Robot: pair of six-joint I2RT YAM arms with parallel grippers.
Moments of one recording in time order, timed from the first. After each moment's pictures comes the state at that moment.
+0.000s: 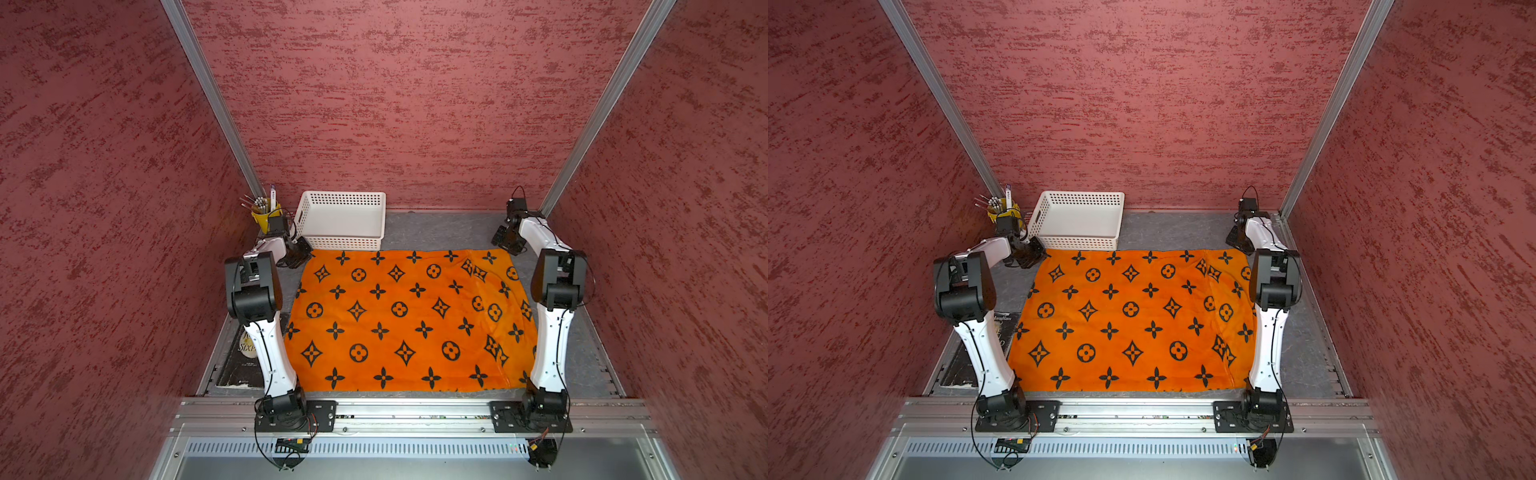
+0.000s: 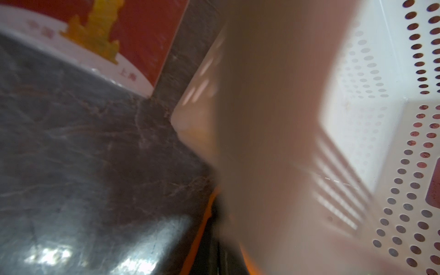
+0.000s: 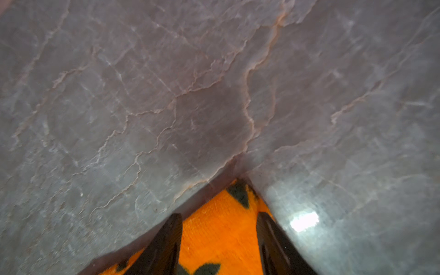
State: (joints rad) left arm 0.22 2.14 1.52 -0.44 0.32 -0.51; right arm -0.10 2.38 2.03 -0.86 0.05 0.51
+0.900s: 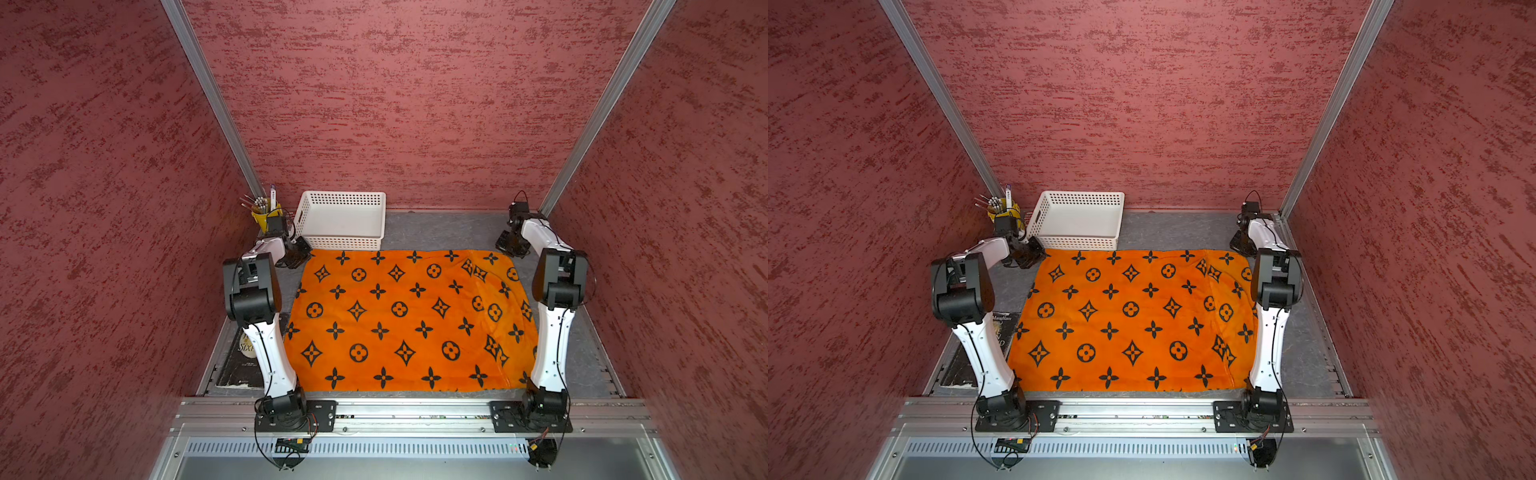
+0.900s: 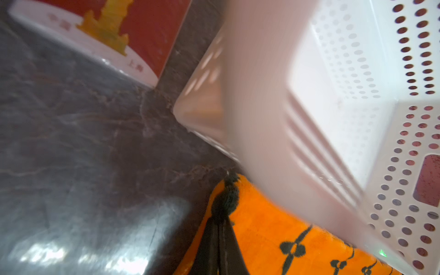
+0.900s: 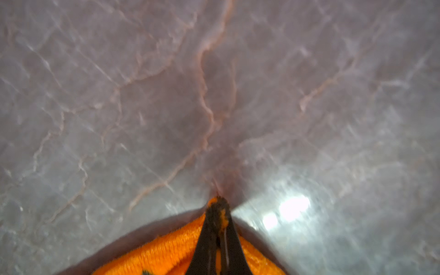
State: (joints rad) left arm 0.22 2.08 1.48 -0.44 0.33 -0.53; right arm -0.13 2.34 1.96 -0.89 0.07 0.52
